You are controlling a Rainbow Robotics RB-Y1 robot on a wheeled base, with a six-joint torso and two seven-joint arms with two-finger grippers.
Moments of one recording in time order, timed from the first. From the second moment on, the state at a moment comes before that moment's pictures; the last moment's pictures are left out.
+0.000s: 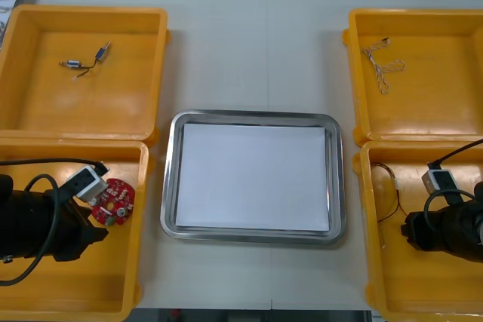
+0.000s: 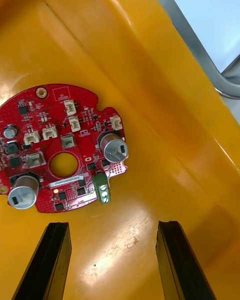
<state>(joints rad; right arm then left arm) 0.18 -0.69 0.03 -2.08 -0.58 1.34 1.31 0.09 1.34 -0.40 -2.22 1.01 0.81 -1.59</state>
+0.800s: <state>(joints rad) 0.20 -0.69 0.03 -2.08 -0.58 1.32 1.31 -0.09 1.31 -0.57 -2.13 0.98 0.80 -1.53</state>
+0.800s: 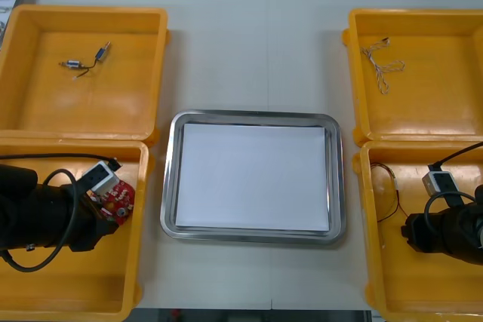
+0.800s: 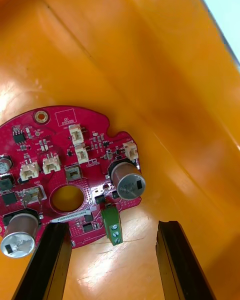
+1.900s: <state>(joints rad) 0.23 -0.74 0.02 -2.08 -0.60 1.27 1.31 -0.16 1.30 -0.67 -2.08 0.92 0.77 -1.49</state>
